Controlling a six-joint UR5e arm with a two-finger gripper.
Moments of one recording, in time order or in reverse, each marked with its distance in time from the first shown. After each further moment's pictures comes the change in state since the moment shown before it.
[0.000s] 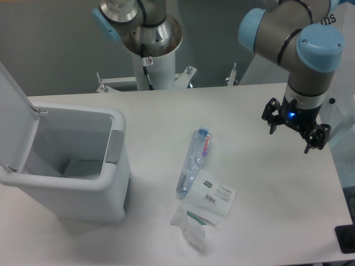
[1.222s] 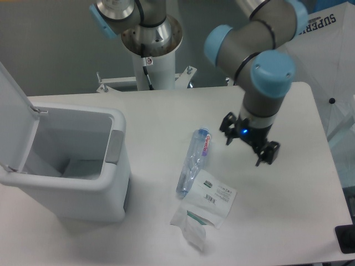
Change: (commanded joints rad) arm -0.204 -0.021 -0.103 0.034 -0.066 -0.296
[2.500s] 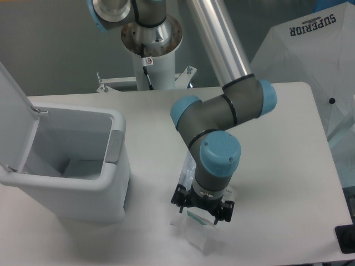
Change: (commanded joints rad) arm -0.118 -0.264 0.141 0.152 -0.077 -0.442
